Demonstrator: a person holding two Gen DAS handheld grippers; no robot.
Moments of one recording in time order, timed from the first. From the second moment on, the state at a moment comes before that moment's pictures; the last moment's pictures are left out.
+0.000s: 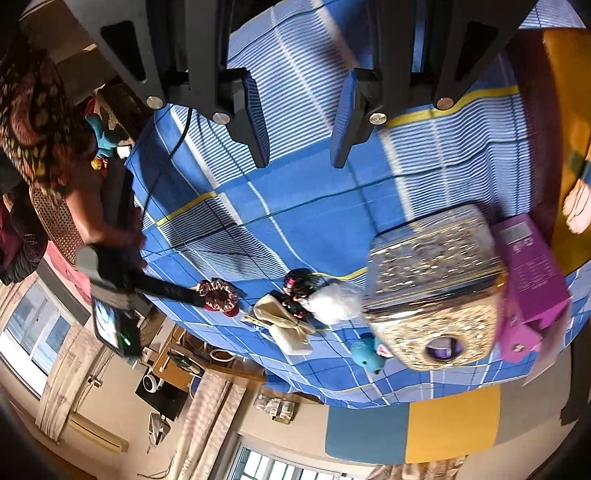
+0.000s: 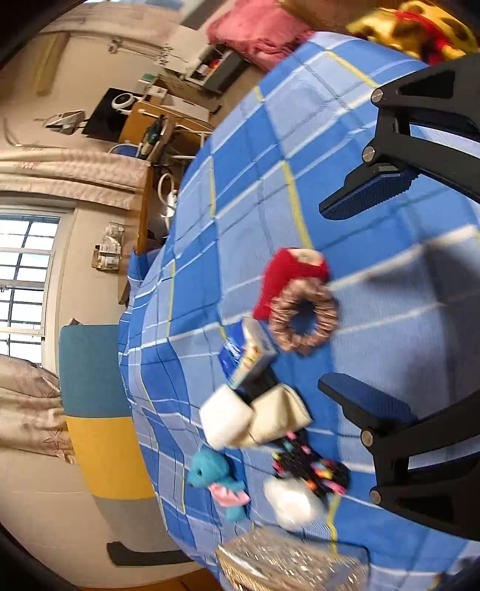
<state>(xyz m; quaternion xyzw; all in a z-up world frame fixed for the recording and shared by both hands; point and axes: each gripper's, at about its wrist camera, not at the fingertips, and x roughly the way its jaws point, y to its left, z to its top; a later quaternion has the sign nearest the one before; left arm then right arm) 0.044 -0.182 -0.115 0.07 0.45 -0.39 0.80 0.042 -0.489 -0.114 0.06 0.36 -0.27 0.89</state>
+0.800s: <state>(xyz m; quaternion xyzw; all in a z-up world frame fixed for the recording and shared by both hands) 0.080 -0.266 -0.131 0.10 0.45 -0.39 0.80 0.086 -0.518 -0.152 0.03 0.40 -0.28 0.87</state>
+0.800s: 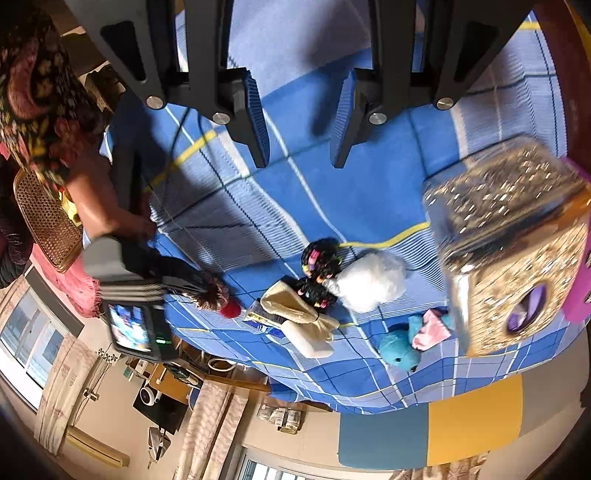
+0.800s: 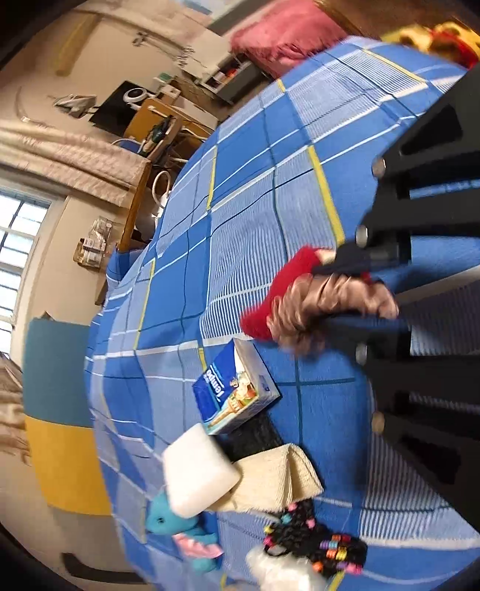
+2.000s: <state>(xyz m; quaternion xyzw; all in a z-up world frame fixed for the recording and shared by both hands) 0.185 -0.376 -0.178 0.15 0.45 -0.29 0.83 -0.007 -0.512 -0.175 0.26 0.31 -0.21 0.89</state>
